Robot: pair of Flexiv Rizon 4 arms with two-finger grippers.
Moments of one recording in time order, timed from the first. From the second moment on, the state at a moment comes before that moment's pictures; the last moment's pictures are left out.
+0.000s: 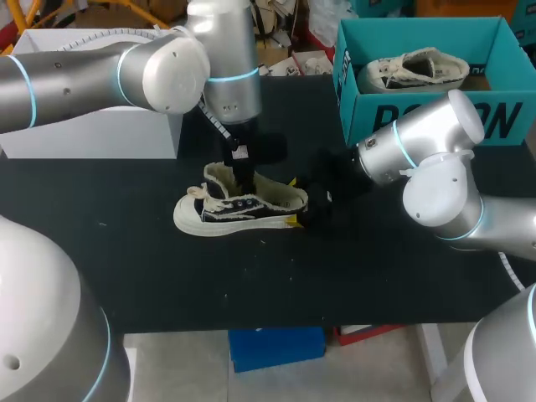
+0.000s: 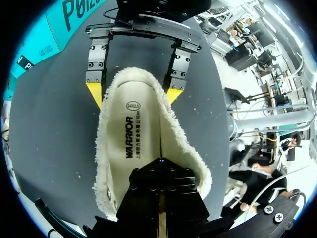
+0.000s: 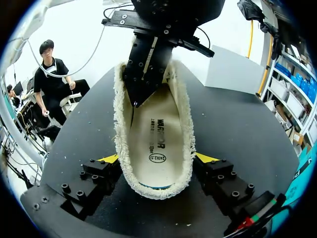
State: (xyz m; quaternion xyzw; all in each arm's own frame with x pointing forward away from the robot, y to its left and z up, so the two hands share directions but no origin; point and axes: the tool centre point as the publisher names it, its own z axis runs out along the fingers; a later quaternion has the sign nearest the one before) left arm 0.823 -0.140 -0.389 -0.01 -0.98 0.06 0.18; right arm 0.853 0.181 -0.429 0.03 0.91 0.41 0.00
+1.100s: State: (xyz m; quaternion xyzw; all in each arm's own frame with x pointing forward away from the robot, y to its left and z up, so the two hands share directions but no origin) left arm 0.822 -0.146 -0.415 0.02 -0.99 0.05 0.15; right arm 0.853 0.181 -0.431 0.03 0.91 0.41 0.00
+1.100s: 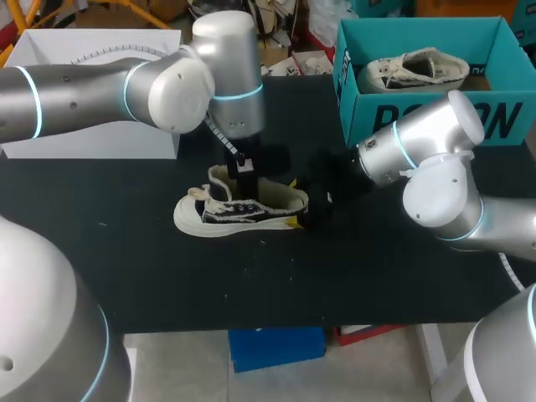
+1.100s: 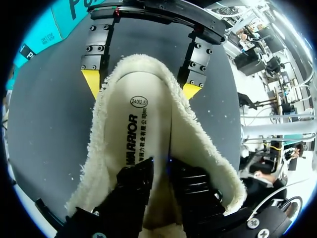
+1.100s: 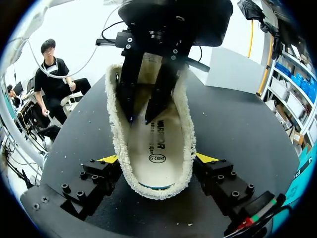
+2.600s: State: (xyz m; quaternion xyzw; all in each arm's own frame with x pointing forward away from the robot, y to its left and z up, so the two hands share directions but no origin) left arm 0.861 -0.123 -0.416 0.04 -0.98 -0.06 -0.19; right arm 0.856 0.181 -0.430 0.03 0.91 0.41 0.01
